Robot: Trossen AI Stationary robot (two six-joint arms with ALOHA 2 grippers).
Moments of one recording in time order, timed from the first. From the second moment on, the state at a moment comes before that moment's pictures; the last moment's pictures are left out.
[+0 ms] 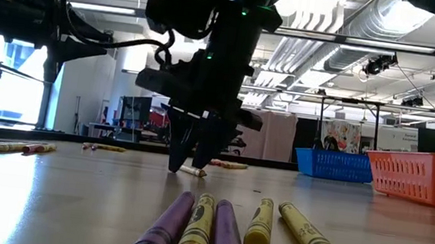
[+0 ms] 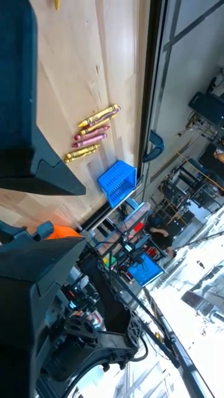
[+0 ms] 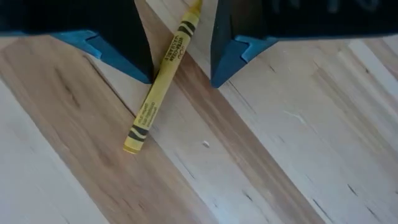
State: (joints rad) left arm 0.31 0.01 0.03 -0.02 -0.09 -0.72; right arm 0.11 2.33 1.83 -0.82 0.12 0.77
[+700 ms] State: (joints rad) left arm 0.31 0.01 0.03 -0.02 -0.09 -0.72; right arm 0.09 2.31 1.83 -0.92 0.05 0.56
